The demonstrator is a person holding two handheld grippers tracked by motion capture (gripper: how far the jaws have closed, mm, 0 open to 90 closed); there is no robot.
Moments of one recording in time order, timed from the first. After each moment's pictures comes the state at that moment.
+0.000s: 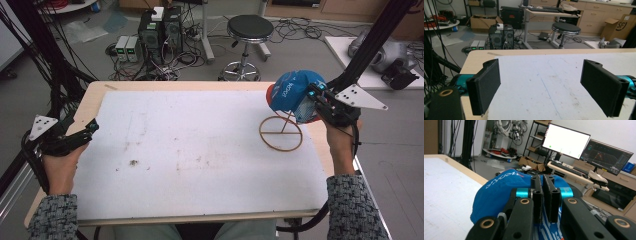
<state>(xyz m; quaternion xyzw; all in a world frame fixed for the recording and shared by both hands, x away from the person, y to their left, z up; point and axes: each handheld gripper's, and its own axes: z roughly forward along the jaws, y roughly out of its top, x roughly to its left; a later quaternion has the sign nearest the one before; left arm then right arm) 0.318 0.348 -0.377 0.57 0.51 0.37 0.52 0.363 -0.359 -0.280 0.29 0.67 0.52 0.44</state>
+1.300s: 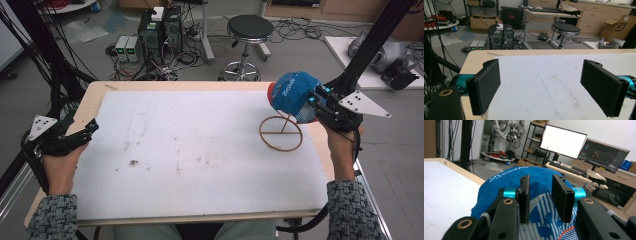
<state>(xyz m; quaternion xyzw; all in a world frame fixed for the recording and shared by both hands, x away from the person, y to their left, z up) 0.318 0.348 -0.377 0.57 0.51 0.37 0.52 0.355 -0.368 -0.292 0.30 0.66 0.53 0.44</state>
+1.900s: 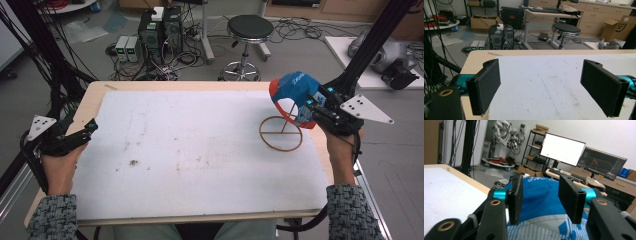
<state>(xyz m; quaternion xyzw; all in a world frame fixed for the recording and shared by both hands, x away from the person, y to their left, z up) 0.317 0.350 -0.377 0.57 0.52 0.37 0.52 0.340 -0.359 -0.286 0.28 0.65 0.54 0.45</state>
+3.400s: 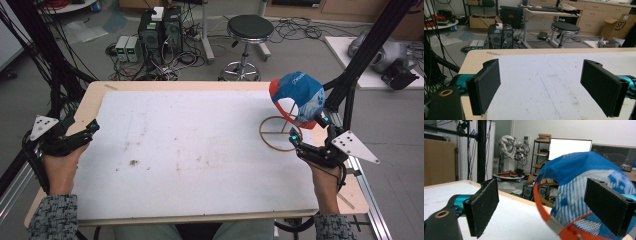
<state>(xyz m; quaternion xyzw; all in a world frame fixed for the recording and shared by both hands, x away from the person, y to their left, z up) 0.318 0.347 -0.378 0.58 0.51 0.37 0.52 0.290 -0.338 -0.351 0.31 0.60 0.61 0.40</state>
